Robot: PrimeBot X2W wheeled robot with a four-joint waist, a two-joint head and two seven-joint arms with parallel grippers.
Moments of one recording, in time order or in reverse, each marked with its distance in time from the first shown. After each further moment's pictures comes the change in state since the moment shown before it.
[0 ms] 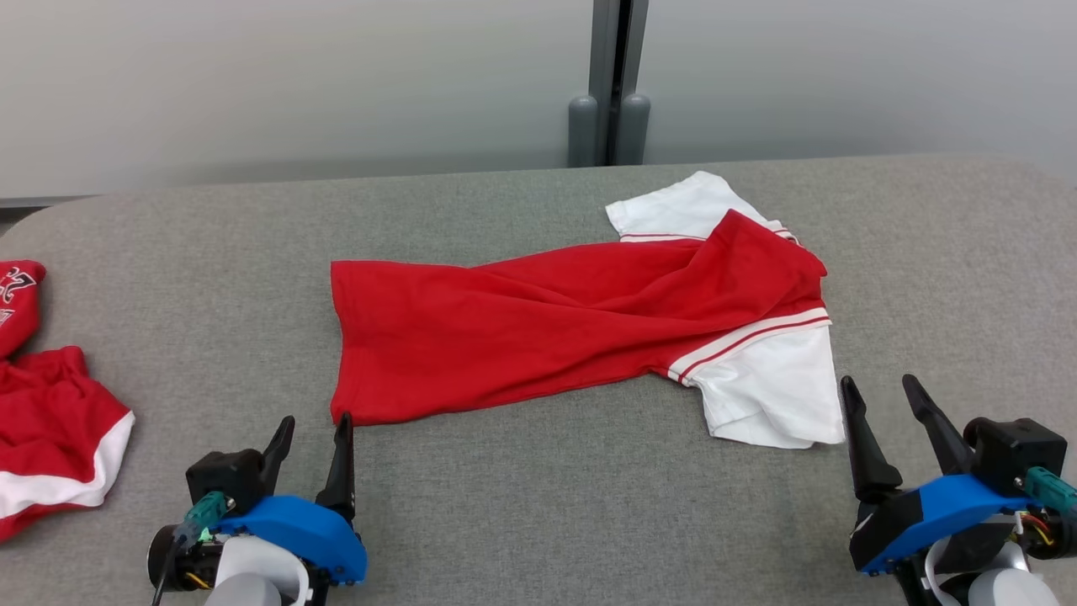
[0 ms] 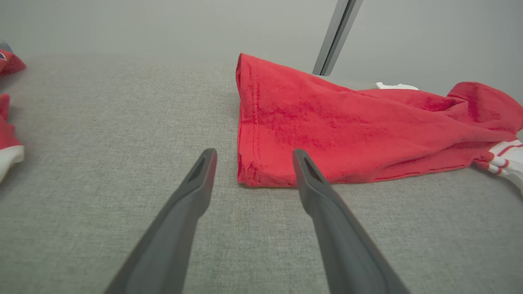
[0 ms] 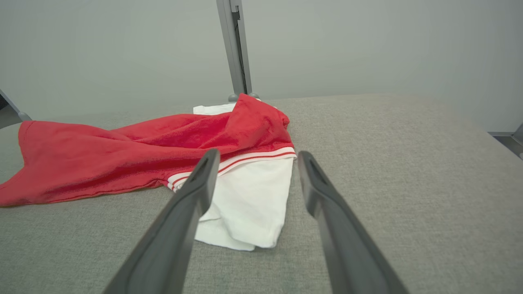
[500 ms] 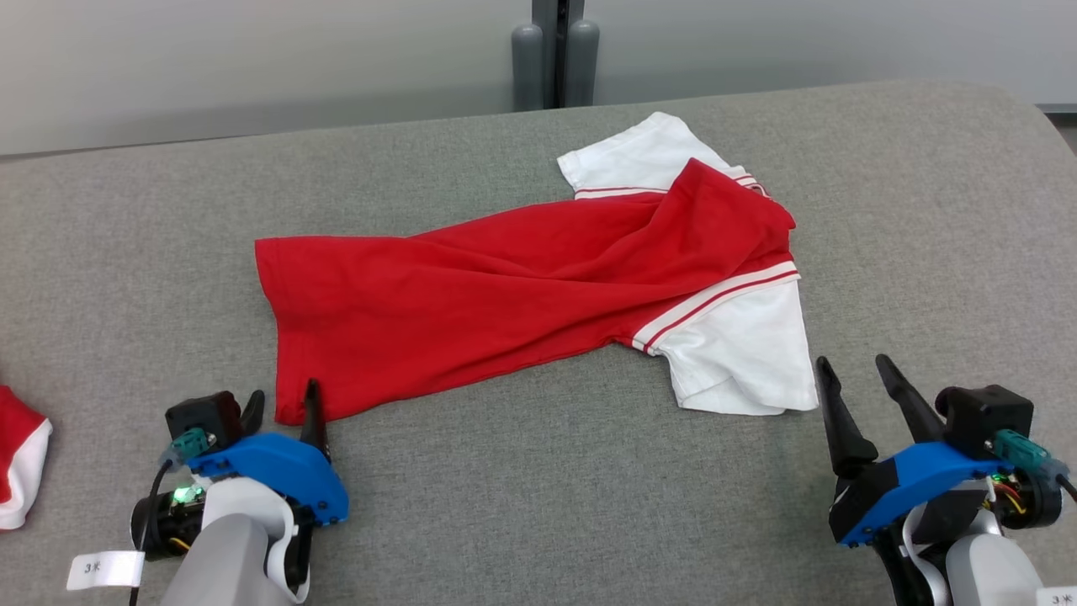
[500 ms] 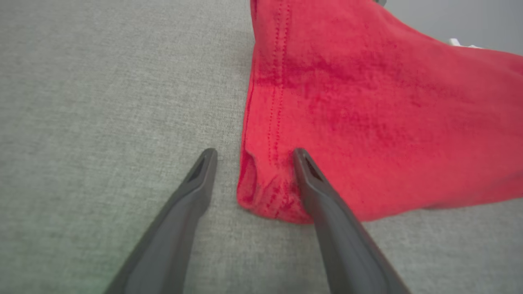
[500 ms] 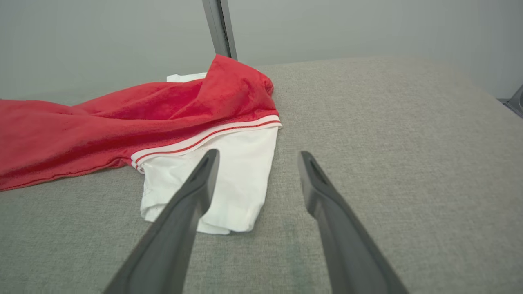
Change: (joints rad) left arm -0.228 -0.015 0.039 0.321 -0.049 0.078 0.044; right arm -0.083 0.002 0.037 0.067 0.009 0.000 0.011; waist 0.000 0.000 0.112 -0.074
